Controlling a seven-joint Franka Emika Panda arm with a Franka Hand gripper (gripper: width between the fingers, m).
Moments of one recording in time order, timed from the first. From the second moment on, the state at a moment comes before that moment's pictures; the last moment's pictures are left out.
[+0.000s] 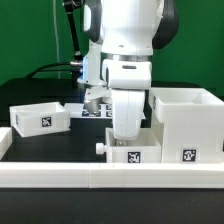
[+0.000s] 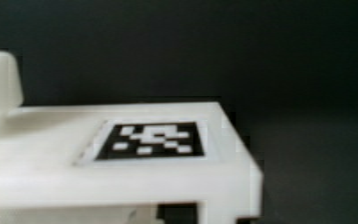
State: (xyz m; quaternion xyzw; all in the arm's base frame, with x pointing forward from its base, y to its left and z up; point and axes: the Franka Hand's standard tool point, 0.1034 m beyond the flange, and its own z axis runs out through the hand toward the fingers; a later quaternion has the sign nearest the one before) arm 0.543 0.001 0.009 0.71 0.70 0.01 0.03
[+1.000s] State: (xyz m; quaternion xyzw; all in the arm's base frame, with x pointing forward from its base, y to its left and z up) arm 0.545 0.001 0.008 0.71 0.70 0.02 0.03
